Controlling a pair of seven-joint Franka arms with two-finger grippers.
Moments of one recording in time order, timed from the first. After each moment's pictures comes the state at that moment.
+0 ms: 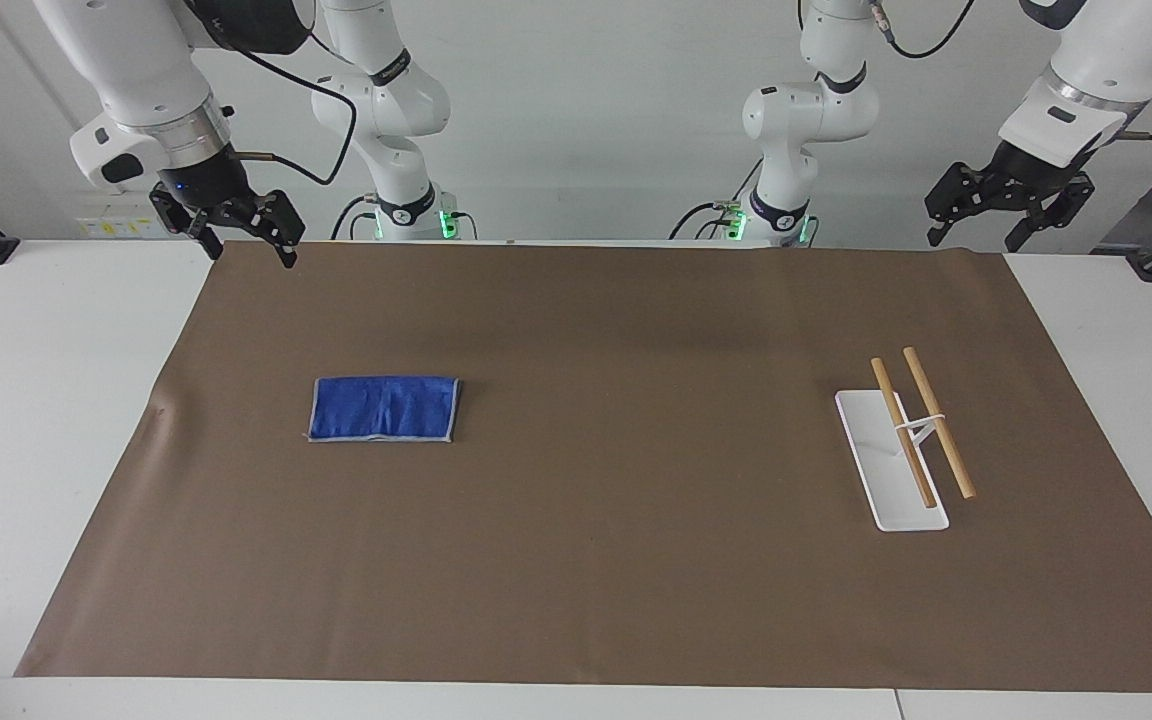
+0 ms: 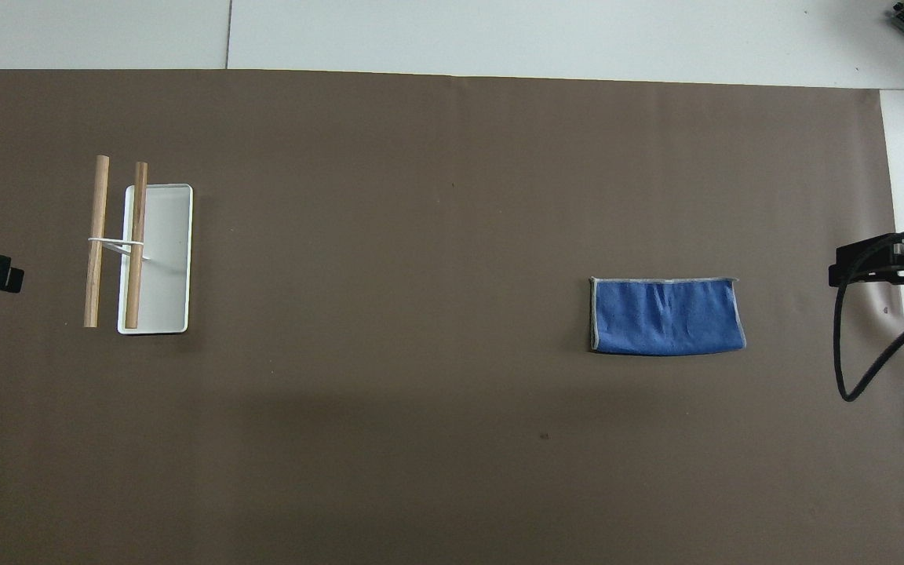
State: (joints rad) left arm 0.01 -0.06 -0.03 -1.53 -0.02 1.46 0.12; right arm -0.04 -0.05 -0.01 -1.62 -0.01 1.54 0.09
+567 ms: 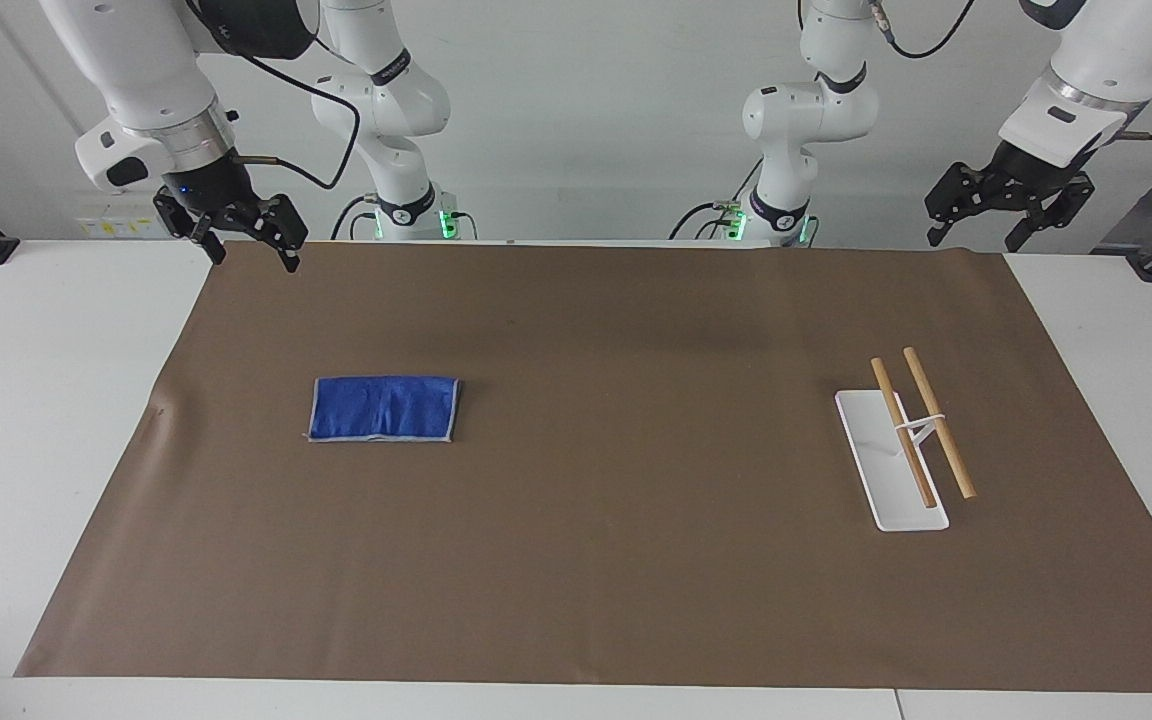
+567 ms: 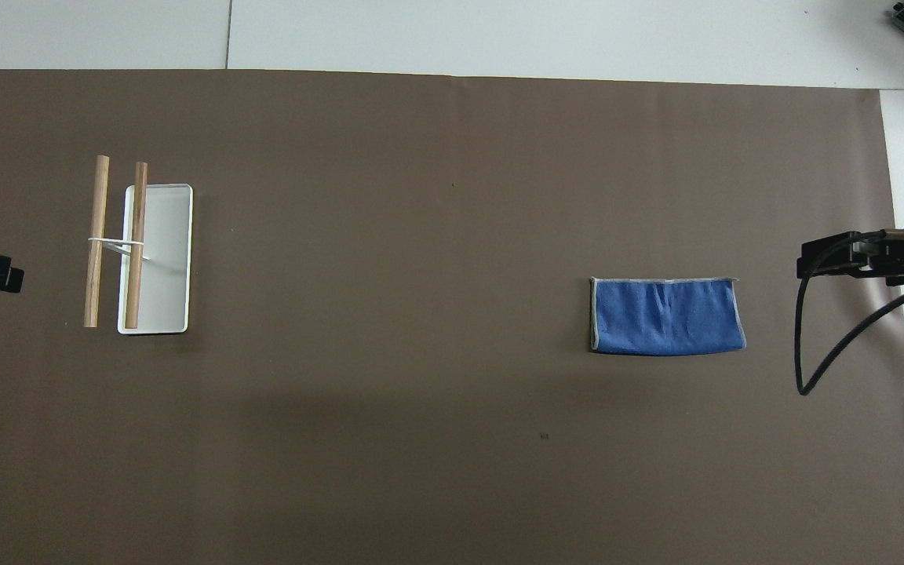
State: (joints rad) left arm 0.01 -0.06 -0.03 -1.53 -0.02 1.46 0.12; right arm 0.00 -0.06 0.00 -1.70 -0.01 1.66 0.09
